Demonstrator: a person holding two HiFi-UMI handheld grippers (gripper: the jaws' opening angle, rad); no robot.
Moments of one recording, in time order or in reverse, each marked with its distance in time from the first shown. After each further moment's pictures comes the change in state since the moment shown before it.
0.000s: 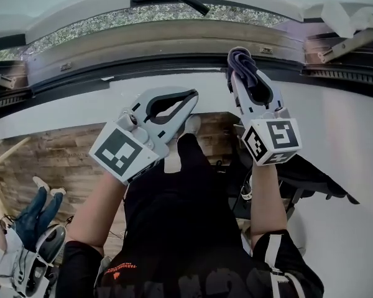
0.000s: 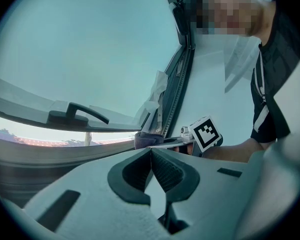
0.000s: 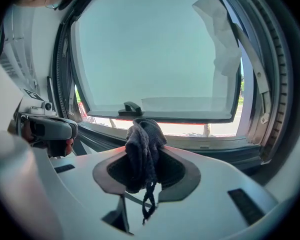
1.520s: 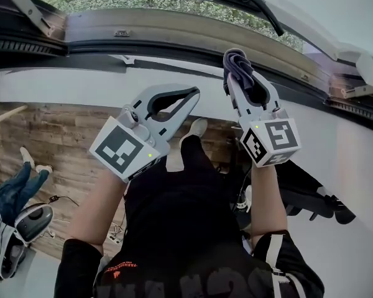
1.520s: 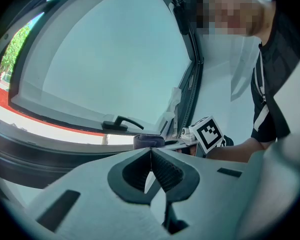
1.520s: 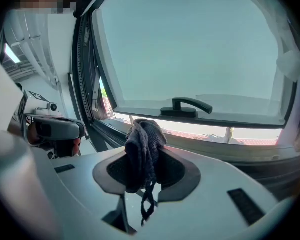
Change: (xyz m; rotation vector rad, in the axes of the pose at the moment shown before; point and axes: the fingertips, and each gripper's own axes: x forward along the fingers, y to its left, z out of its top) left arm -0.128 0.053 -0.004 -0.040 -0.089 0.179; right arm 0.058 0.149 0.012 -0.097 0.044 0.218
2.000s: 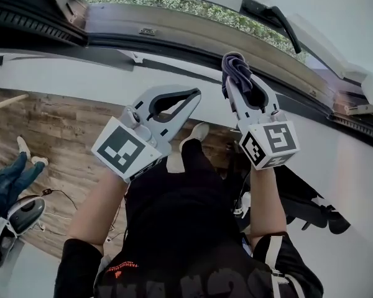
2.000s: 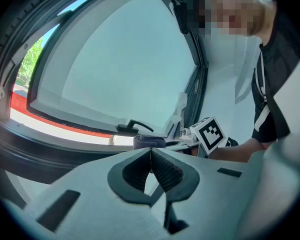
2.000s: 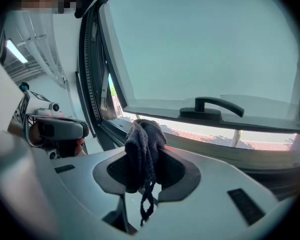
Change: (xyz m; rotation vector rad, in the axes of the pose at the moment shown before) left arm -0.038 0.027 0.005 -0.021 -0.036 0.062; right arm 0.030 0.045 0.011 -0.036 0.019 0.075
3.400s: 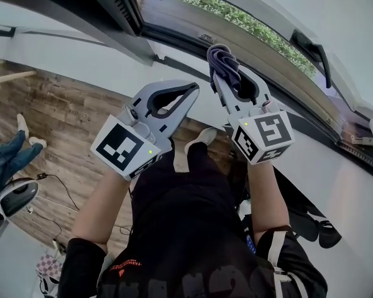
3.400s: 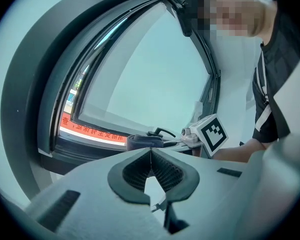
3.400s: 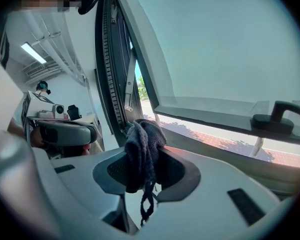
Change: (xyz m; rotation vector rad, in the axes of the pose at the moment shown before) left arm -0.098 0.079 0.008 -0.042 -0.075 0.174; right arm 0.097 0.125 0.030 -0.093 0.031 0.213
